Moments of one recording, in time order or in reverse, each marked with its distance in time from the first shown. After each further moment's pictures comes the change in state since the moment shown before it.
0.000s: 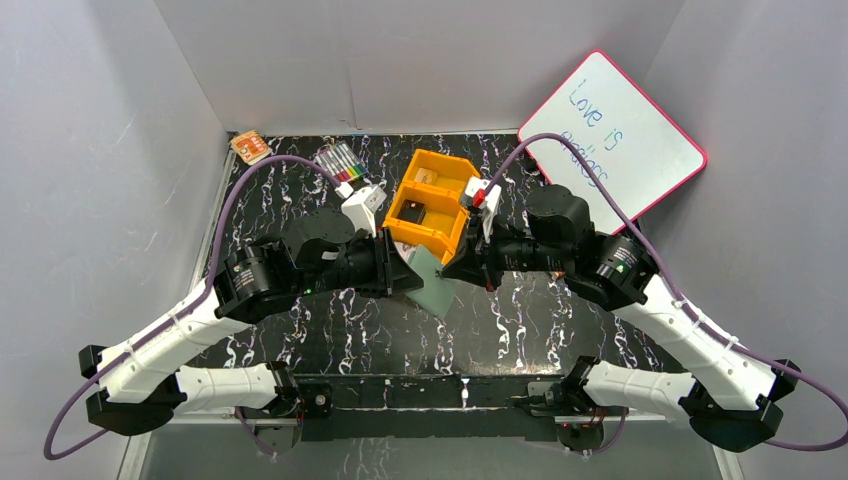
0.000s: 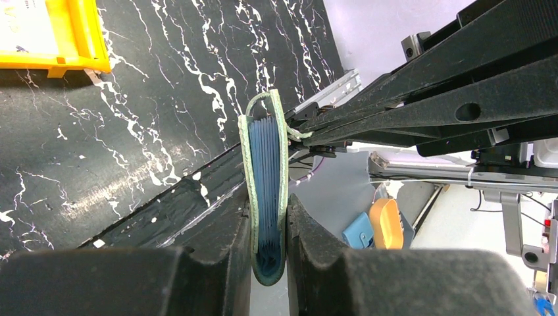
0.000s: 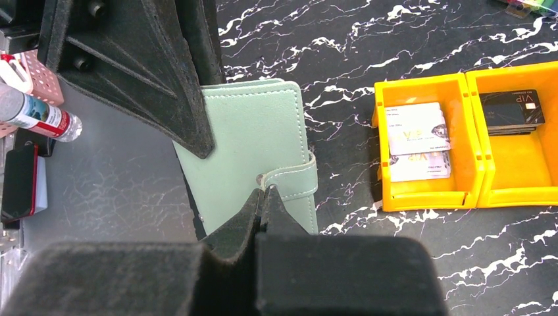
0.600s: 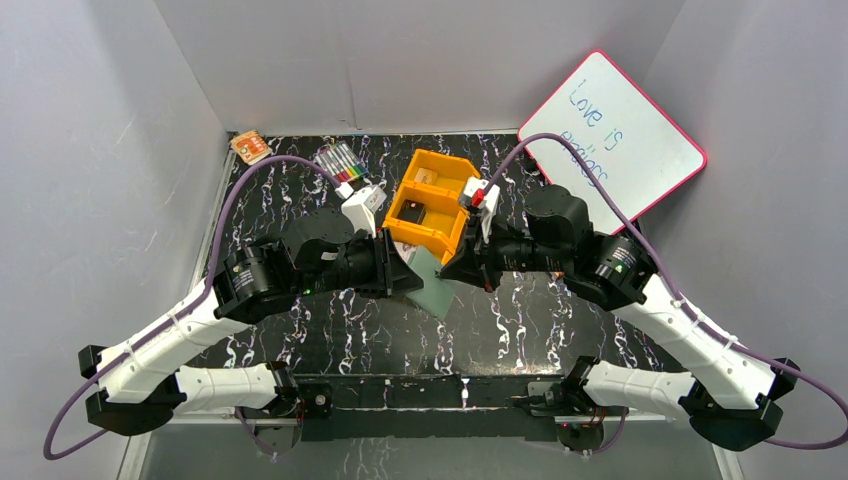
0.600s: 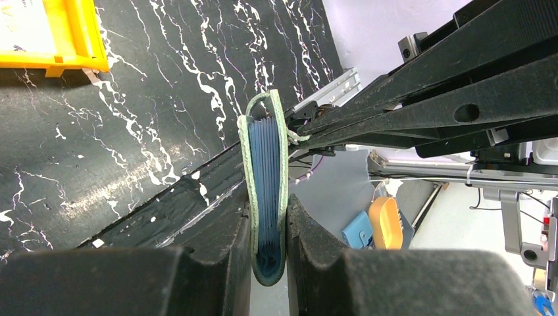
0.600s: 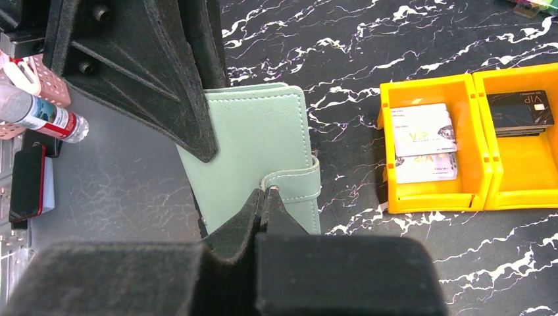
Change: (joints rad) left arm 0.000 -0.002 0.000 0.001 -0.001 -0.001; right arm 0.007 0.003 0.000 0.007 -0.005 0.018
